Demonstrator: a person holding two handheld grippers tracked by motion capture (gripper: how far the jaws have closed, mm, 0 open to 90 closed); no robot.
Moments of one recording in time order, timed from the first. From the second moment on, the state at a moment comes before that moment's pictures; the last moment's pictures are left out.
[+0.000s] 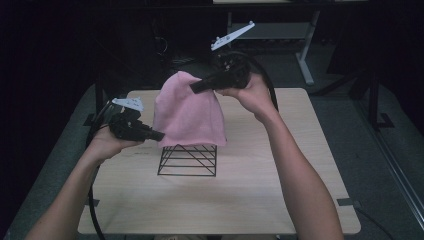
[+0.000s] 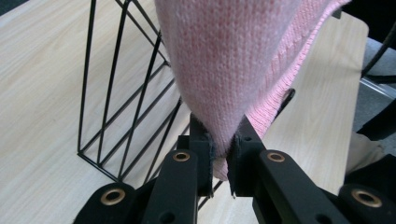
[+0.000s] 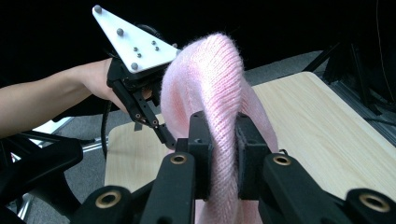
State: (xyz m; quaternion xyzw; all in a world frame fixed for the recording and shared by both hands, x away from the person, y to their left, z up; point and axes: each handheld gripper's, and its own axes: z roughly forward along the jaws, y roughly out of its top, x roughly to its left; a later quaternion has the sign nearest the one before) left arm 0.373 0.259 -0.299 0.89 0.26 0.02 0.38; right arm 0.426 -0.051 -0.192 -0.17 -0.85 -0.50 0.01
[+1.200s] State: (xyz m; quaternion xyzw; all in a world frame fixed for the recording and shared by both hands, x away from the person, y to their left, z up) left arm 0.359 0.279 -0.326 0.89 0.28 0.04 0.35; right arm 0.411 -0.030 -0.230 -0.13 -0.85 -0.50 0.05
